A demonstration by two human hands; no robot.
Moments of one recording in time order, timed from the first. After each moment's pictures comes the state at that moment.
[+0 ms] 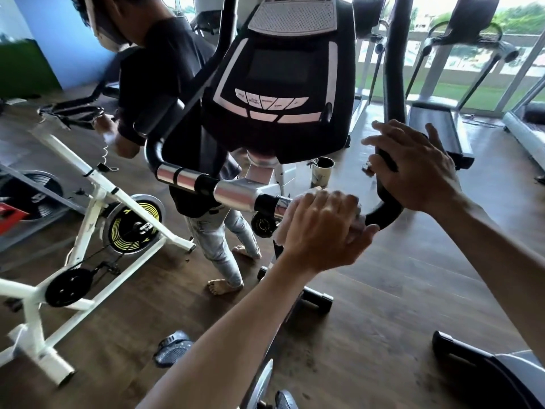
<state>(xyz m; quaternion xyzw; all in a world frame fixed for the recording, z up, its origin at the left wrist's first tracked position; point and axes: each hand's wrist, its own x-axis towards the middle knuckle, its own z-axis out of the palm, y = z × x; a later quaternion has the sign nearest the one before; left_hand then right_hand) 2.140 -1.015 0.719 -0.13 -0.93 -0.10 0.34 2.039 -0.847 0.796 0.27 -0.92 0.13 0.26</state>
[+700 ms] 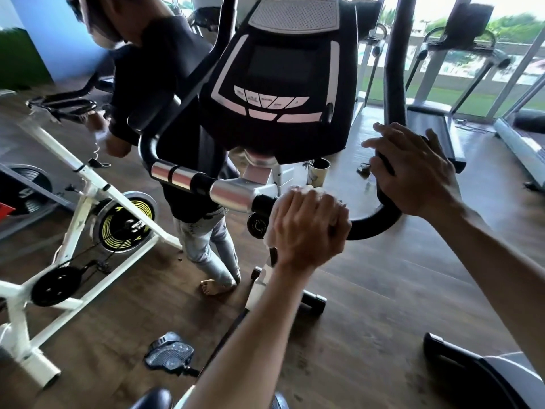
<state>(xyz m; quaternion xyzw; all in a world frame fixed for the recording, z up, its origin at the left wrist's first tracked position) 2.126 -1.022 0.692 -0.04 -0.83 -0.17 0.52 2.040 -0.852 0.793 0.26 -0.92 0.10 0.27</state>
